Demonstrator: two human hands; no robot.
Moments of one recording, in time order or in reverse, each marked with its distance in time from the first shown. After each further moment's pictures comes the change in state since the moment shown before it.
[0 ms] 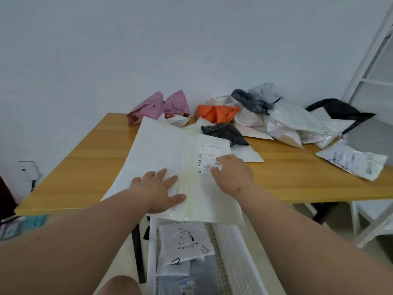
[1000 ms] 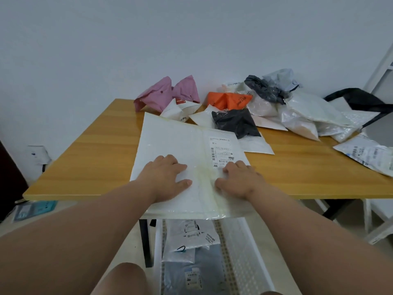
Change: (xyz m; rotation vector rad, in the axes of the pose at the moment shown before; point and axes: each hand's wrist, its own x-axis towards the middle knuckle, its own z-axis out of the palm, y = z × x) left_hand 0.005 -0.008 0.005 -0.128 0.250 0.127; right_hand -0.005 0.007 0.025 -0.090 -0.288 0.033
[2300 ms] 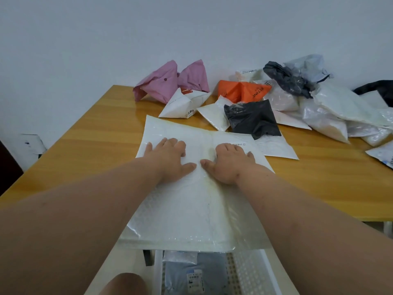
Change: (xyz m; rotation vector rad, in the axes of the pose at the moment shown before) left_hand 0.084 -0.028 -0.007 -0.057 -0.110 -0.150; right_hand 0.090 -0.048 -0.005 -0.127 -0.004 -0.071
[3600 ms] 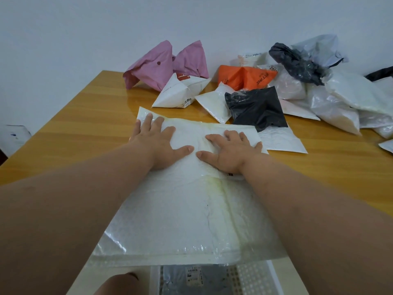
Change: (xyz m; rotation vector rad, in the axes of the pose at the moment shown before) left_hand 0.040 -0.021 0.005 0.192 0.008 -0.085; right_hand 0.036 0.018 0.007 0.026 -0.084 -0.009
